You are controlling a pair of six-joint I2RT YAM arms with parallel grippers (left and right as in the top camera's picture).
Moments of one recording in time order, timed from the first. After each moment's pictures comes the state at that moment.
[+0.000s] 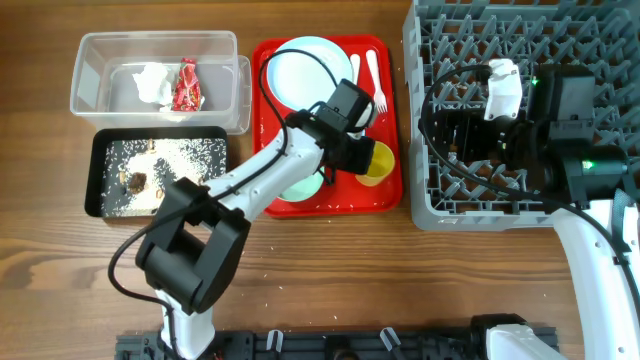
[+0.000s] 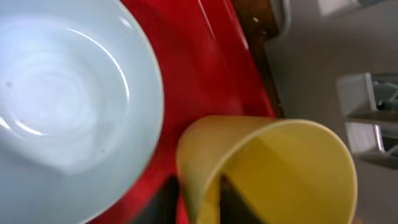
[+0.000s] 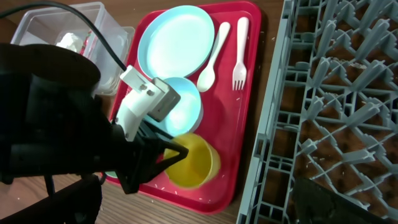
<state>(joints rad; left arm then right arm) -0.66 1.96 1.41 -0.58 0.21 -0.32 0.04 1.24 1.26 -0.87 -0.41 0.07</state>
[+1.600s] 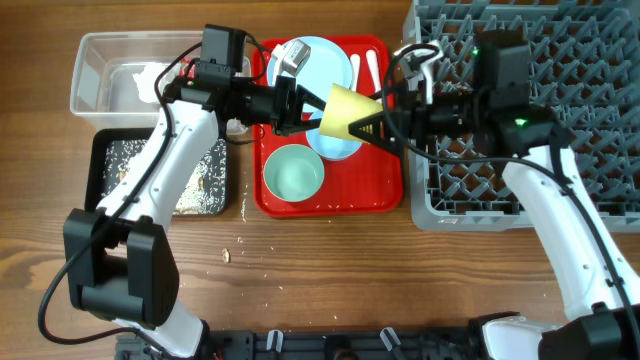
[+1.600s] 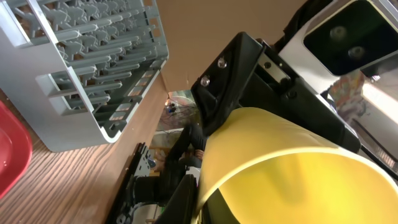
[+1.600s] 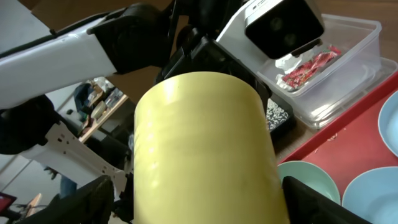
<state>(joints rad) -0.23 1.78 1.41 -0.58 1.45 -0.41 0.19 1.47 1.26 -0.48 -1.20 0.02</state>
